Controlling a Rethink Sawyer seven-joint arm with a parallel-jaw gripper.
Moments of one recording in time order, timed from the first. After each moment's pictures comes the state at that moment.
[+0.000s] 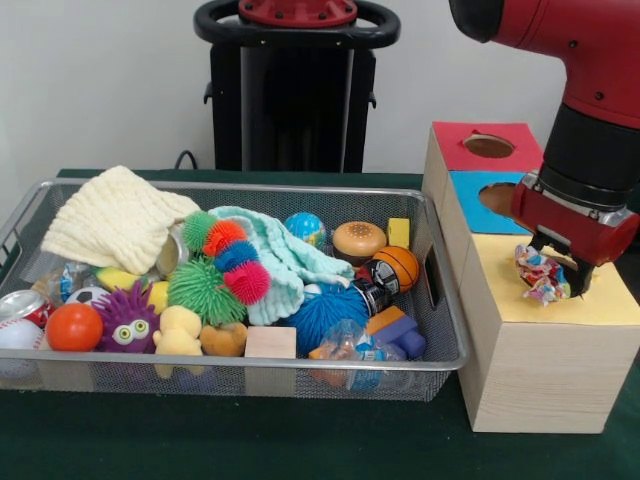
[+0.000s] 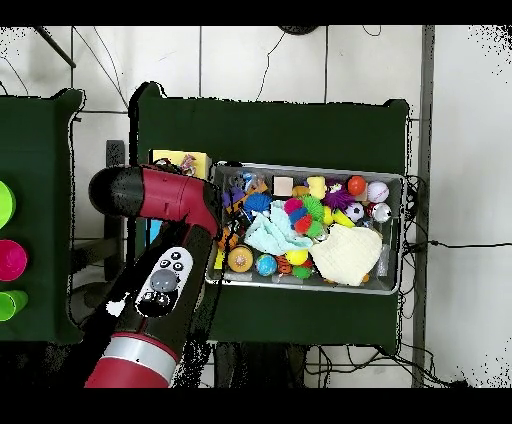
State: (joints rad) arm 0.35 -0.27 -0.47 1.26 0.51 0.58 2.49
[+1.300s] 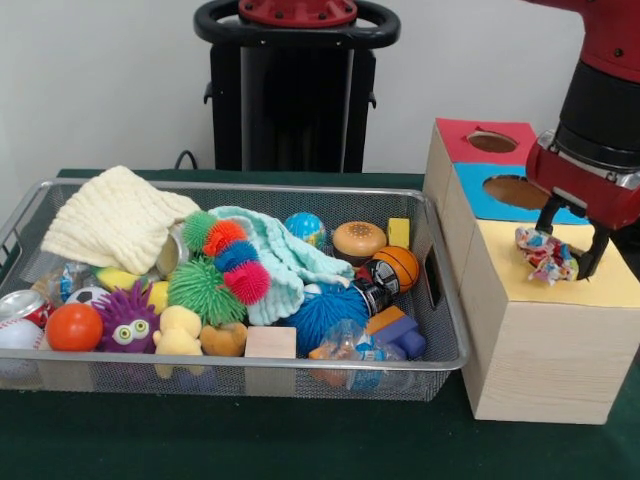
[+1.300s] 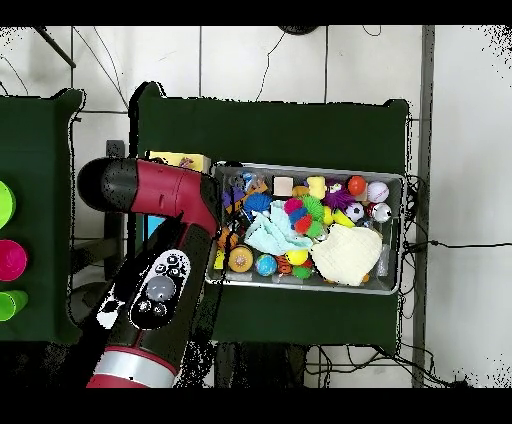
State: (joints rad) arm 0.35 -0.31 -0.48 1.24 0.50 0.73 2.49
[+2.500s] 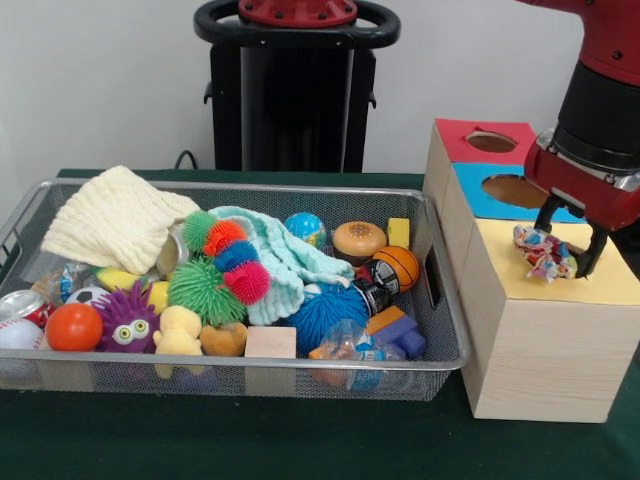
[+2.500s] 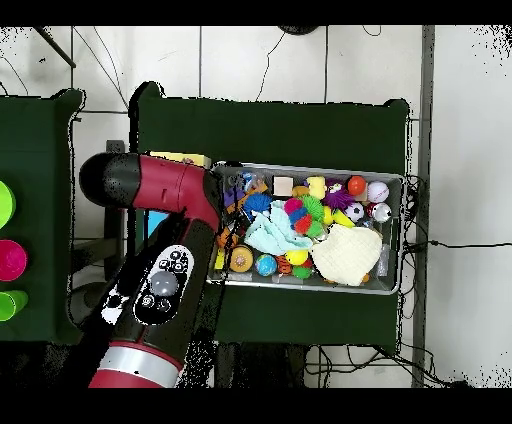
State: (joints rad) arm 0.33 -0.31 -0.48 1.21 0.50 0.78 2.49
